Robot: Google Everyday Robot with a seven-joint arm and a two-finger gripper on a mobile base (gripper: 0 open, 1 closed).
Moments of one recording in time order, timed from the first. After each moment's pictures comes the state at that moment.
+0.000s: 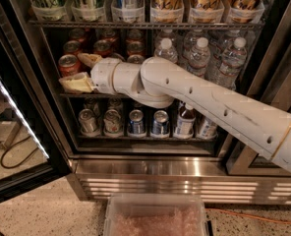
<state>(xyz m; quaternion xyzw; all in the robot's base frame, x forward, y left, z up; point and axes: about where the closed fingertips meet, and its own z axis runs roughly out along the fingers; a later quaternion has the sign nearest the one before) 0.653 0.184 0.877 -0.47 0.57 0.29 0.61</state>
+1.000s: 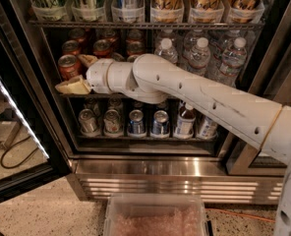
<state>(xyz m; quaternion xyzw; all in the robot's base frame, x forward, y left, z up) 0.663 0.198 0.860 -0.50 0.57 0.28 0.59</state>
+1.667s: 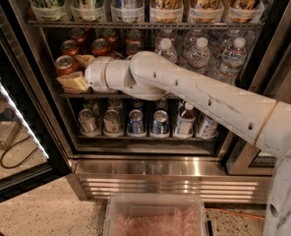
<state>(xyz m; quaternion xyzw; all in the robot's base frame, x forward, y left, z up) 0.669 0.204 0.858 -0.50 0.58 0.29 0.58</state>
